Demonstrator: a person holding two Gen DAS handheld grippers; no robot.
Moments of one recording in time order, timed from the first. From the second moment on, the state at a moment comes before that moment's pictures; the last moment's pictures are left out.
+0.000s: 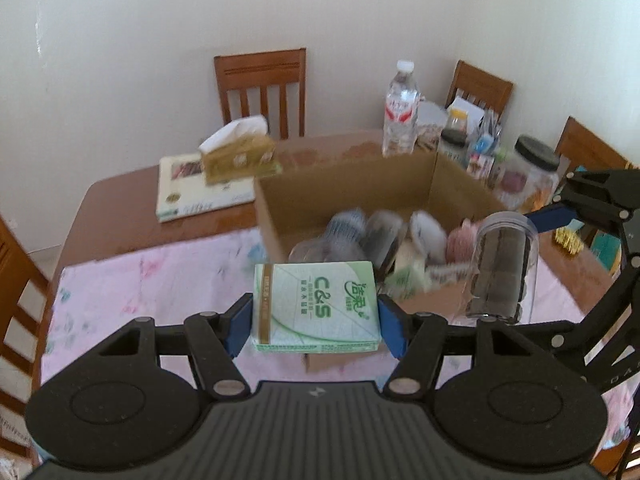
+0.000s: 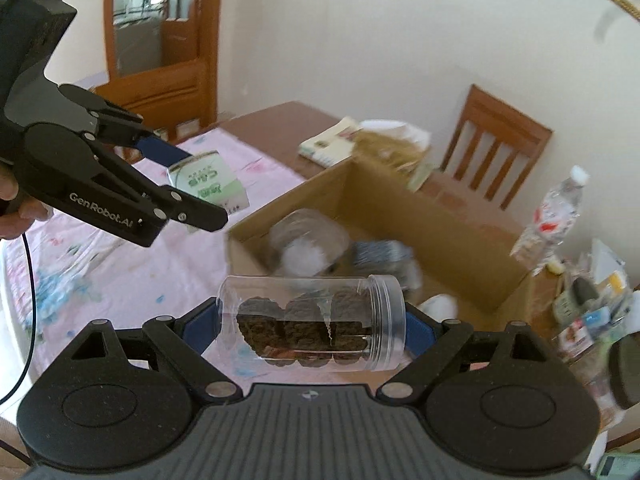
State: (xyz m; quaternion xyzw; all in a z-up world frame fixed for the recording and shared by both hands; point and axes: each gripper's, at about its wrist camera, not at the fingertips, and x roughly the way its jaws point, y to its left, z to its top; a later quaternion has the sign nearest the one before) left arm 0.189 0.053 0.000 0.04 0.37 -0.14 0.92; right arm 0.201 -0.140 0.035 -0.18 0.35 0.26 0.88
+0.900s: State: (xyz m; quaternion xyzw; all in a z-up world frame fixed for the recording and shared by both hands) left arm 0.241 -0.001 -0.015 0.06 0.38 -0.12 0.91; right arm 0.243 -0.181 0.021 -0.17 0.37 0.19 0.89
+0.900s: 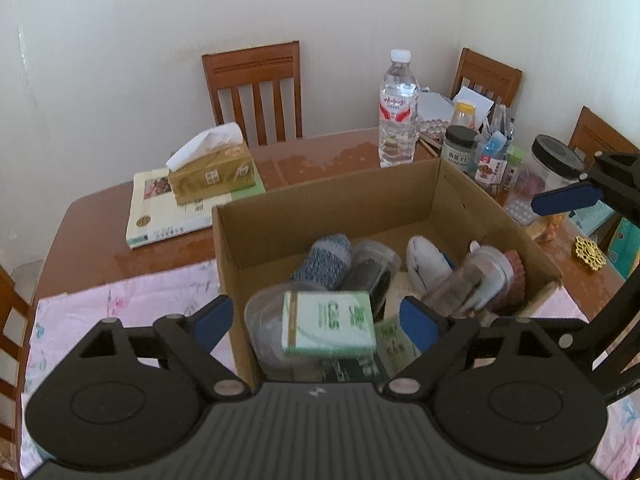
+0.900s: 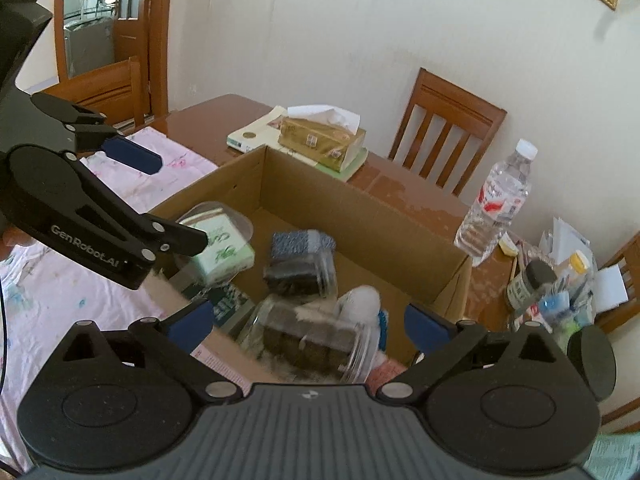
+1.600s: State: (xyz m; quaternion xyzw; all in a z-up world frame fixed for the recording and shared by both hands) left arm 0.157 0.005 -0.034 0.05 0.40 -0.11 0.91; right arm 0.148 -0.178 0.009 -0.10 0.41 0.13 0.90
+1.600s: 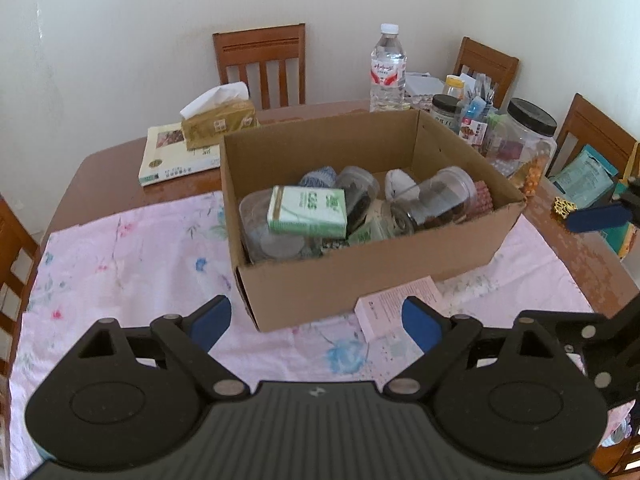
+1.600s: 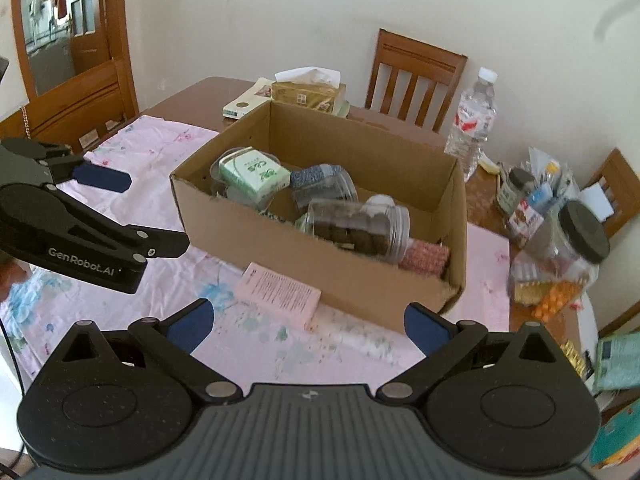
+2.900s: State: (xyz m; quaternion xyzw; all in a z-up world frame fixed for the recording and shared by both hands) left arm 0.198 -0.102 -0.135 0.03 0.44 -0.03 0.90; right arm 0.143 -0.300 -0.031 -0.01 0.44 0.12 0.89
